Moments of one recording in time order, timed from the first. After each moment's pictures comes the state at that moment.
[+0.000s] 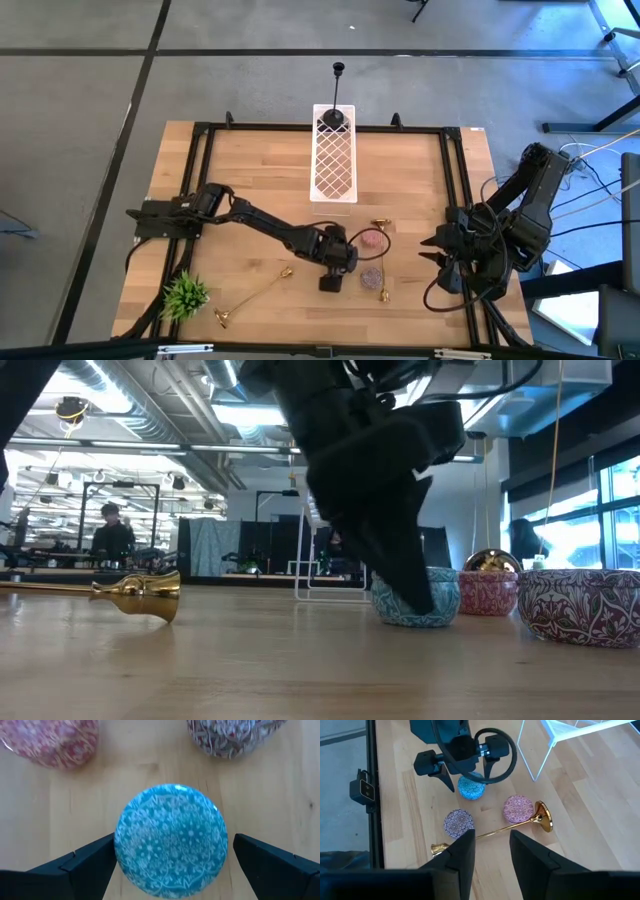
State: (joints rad) left arm -0.26 2.21 1.64 -0.50 -0.16 -0.16; right arm 0.98 1.22 1.30 -1.31 0.65 1.16
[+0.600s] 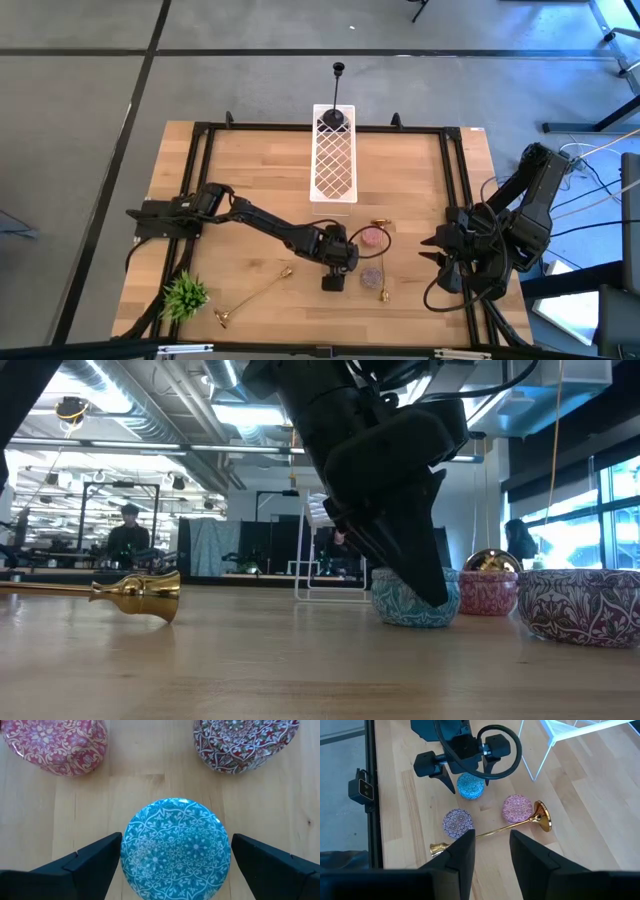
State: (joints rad) left arm -0.26 2.21 1.64 -0.47 -0.16 -0.20; right arm 0.98 1.22 1.30 -1.32 0.65 1.16
